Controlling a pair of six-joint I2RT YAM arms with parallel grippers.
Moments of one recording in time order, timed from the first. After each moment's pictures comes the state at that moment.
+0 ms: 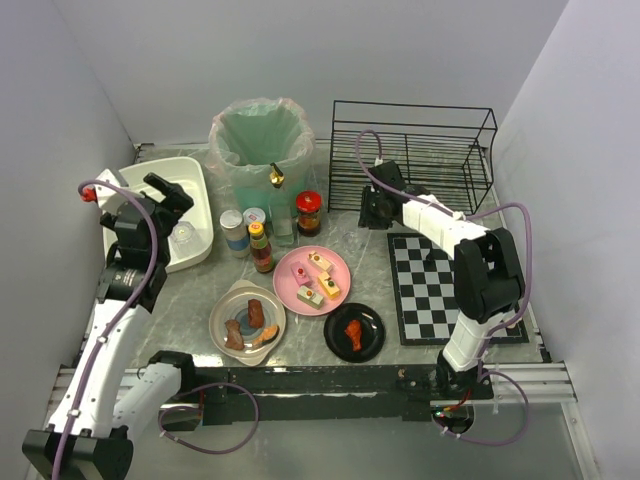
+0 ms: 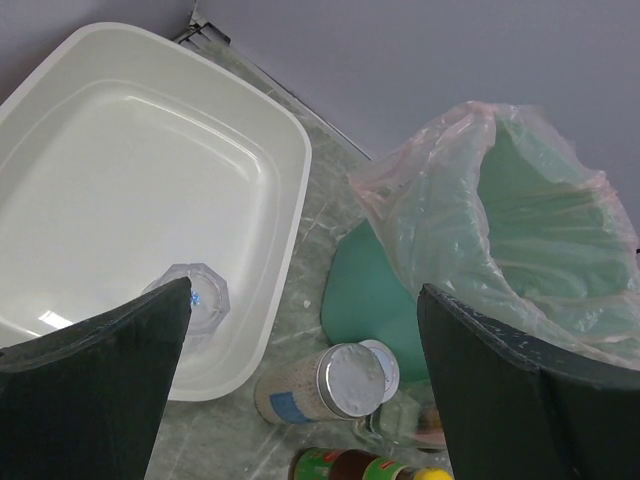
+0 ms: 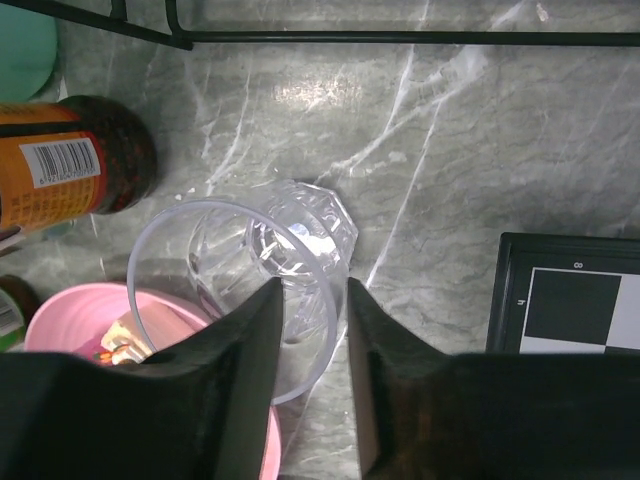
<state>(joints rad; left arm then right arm) -0.13 0.83 0.91 -0.27 -0.48 -0.64 0.37 1.77 1.30 -0.47 0.01 0.46</state>
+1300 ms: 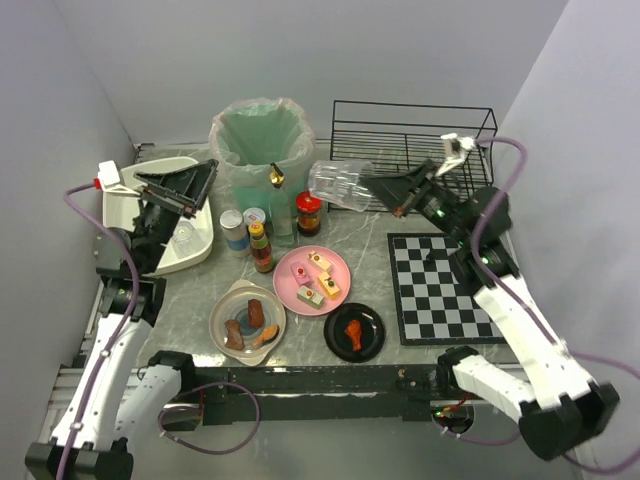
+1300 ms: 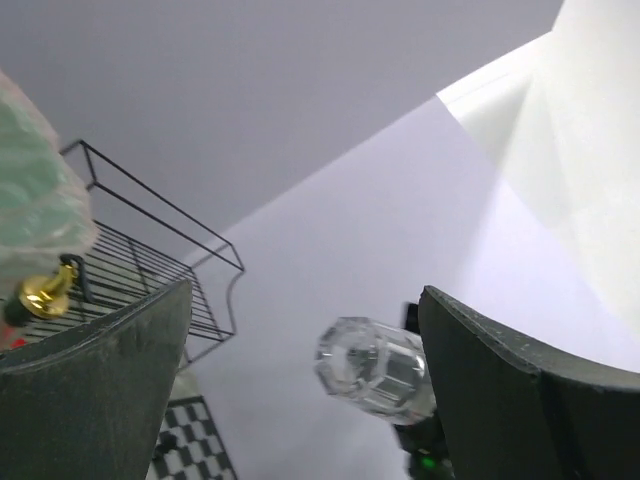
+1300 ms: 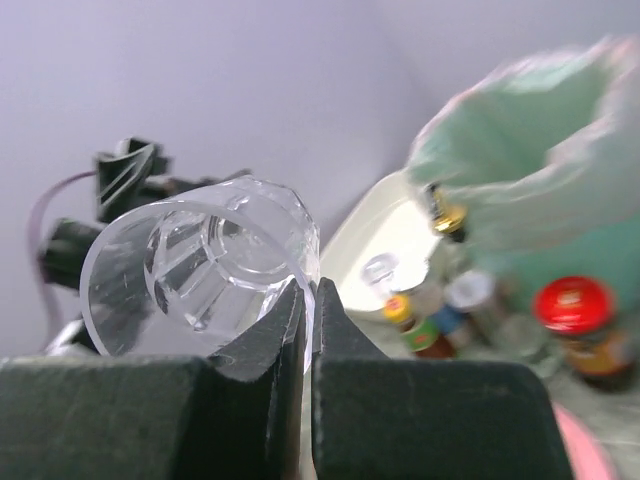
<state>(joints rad) -0.13 0.73 0.80 0.38 0.27 -1.24 0.35 0.95 1.00 0.20 -0.50 0.76</state>
